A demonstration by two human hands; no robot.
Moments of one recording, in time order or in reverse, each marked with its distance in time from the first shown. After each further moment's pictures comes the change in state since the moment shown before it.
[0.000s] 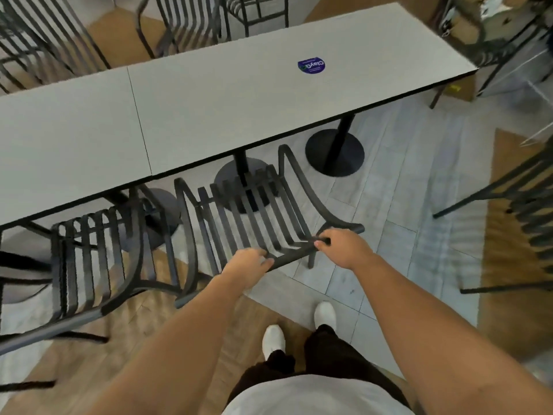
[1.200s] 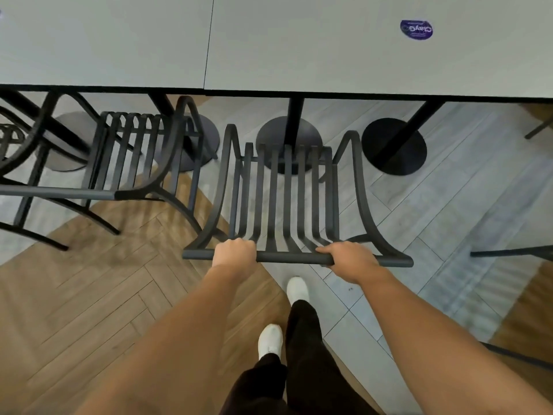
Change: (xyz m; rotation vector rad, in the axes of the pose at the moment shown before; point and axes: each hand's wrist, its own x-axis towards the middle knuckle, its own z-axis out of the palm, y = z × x) left_hand -0.055 -0.026 0.102 0.281 0.130 -0.308; right_hand 0.007 0.031 0.075 -0.523 -0.241 -0.394
